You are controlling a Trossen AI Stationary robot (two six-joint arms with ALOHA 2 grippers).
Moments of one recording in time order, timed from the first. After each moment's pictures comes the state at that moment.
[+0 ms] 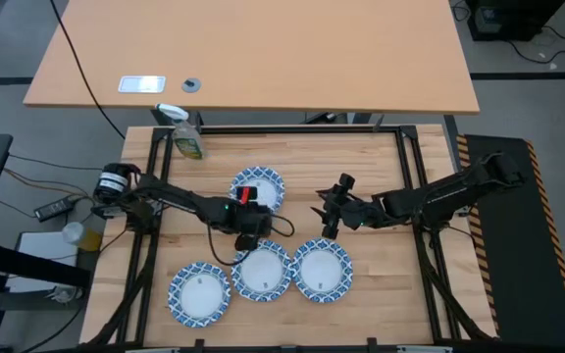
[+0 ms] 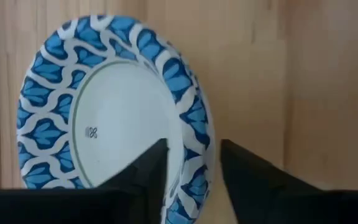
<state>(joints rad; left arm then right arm) -0.15 1.71 1.07 -0.59 -0.48 -0.01 0.21 1.32 0.76 -0.09 0.63 0.10</state>
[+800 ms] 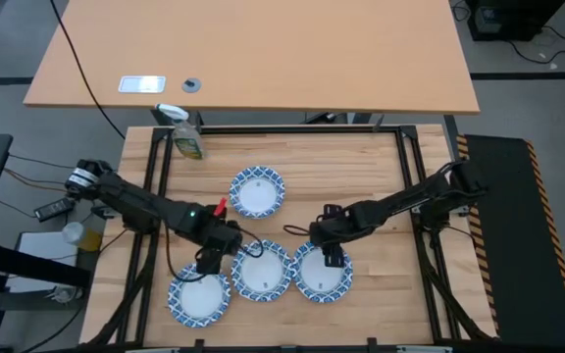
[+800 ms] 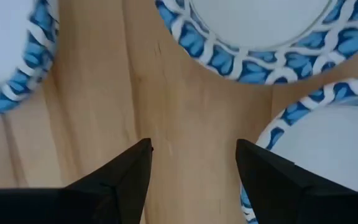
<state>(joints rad) -0.35 1.47 1.11 -1.06 -0.09 -0.30 0.24 1.68 1.06 -0.64 0.08 0.27</state>
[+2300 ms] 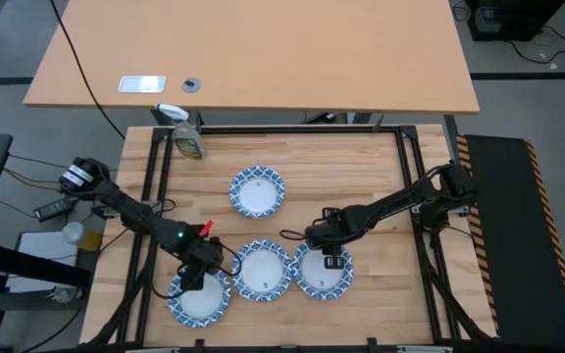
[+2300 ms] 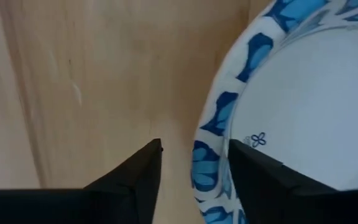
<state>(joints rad) -0.52 1.41 0.78 -0.80 0.05 -0.54 0.23 1.78 1.08 -0.67 0.06 0.25</state>
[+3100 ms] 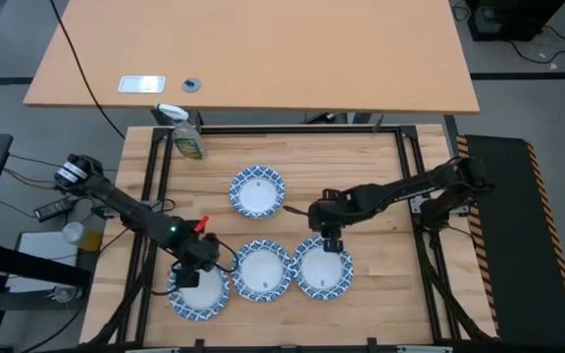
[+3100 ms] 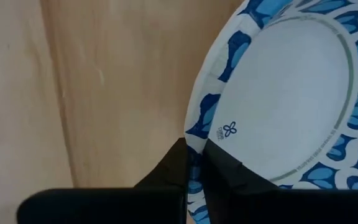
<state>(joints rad) -0.52 1.33 0.85 -0.96 0.03 -0.53 0.13 1.62 1.12 -0.72 0.08 0.15</state>
